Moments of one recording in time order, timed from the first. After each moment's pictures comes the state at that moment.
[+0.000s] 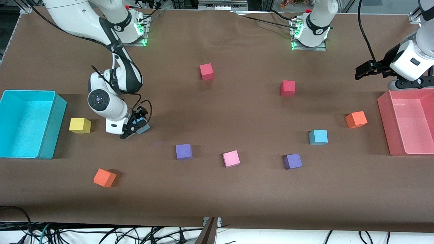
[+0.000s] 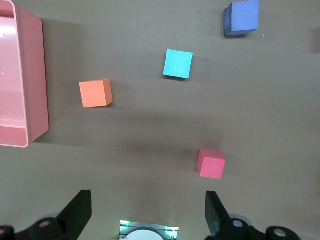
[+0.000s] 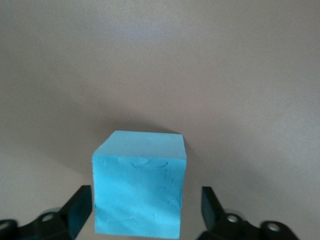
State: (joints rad) left arm 0.11 -0.07 -0.12 -1.77 -0.01 1.53 -0.13; right arm 0.27 0.46 -0.02 -2.04 0.00 2.42 -0.41
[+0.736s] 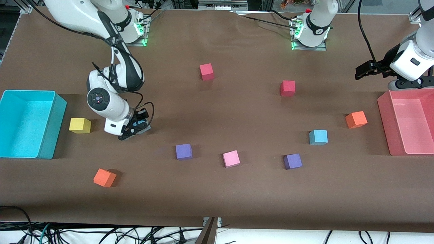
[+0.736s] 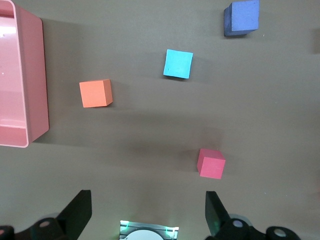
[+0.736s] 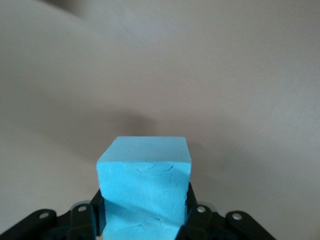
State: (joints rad) left arm 0.11 -0.07 -0.12 -1.77 -0.01 1.53 -0.13; right arm 0.27 0.41 0.05 -1.92 0.00 2.22 -0.14
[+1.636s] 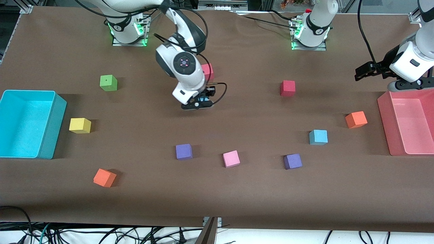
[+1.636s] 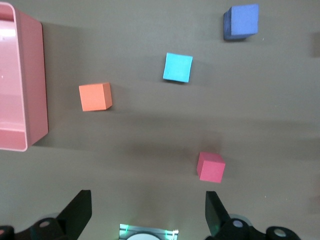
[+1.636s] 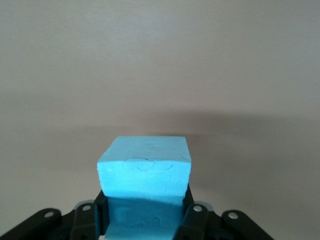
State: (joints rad) left arm 0.11 -0.06 -0.12 -1.78 -0.01 1.57 -0.13; right arm 0.53 0.55 0.27 -1.71 -0.03 2.22 0.69
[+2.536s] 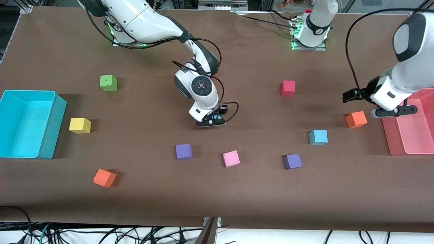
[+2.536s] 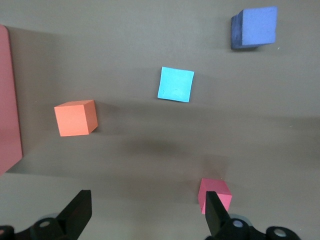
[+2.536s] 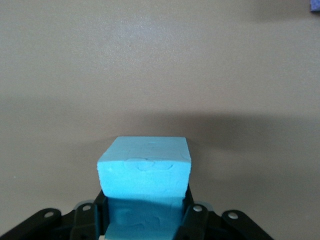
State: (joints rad) left arm 0.11 0.09 -0.12 -1.86 -0.01 1.76 -0.13; right arm 0.59 0.81 0.21 -1.48 -0.08 2.30 0.71
